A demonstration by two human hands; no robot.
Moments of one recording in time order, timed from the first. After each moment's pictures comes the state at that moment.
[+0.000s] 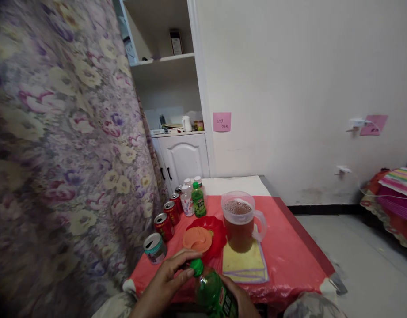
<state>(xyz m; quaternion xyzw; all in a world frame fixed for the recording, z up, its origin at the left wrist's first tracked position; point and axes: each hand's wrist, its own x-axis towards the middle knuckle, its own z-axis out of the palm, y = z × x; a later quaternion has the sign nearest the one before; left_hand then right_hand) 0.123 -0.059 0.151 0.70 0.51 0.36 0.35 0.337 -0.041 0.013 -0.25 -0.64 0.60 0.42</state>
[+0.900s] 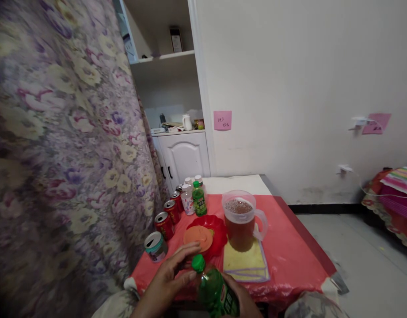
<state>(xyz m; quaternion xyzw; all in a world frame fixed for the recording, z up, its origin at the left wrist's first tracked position) 0.129 -0.060 0.150 0.65 0.52 0.41 0.38 0.337 -0.043 0.009 -0.25 -0.62 0.61 0.42</state>
